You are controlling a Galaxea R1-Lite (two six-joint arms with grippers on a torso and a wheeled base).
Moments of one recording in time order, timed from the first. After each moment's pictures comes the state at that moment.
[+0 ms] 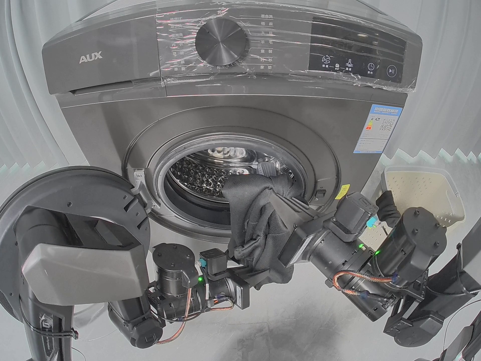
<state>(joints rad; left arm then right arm) -0.69 2.27 -0.52 -1.55 -0.29 -0.24 0.93 1.87 -0.53 -1.54 -0.30 0.22</state>
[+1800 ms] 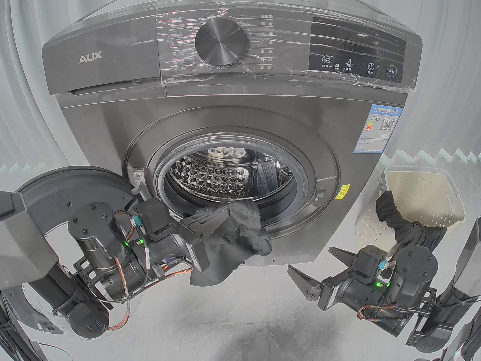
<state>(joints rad) -0.60 1.88 -0.40 -1.55 -0.21 -0.18 0.82 1.89 -0.18 -1.54 -0.28 0.24</state>
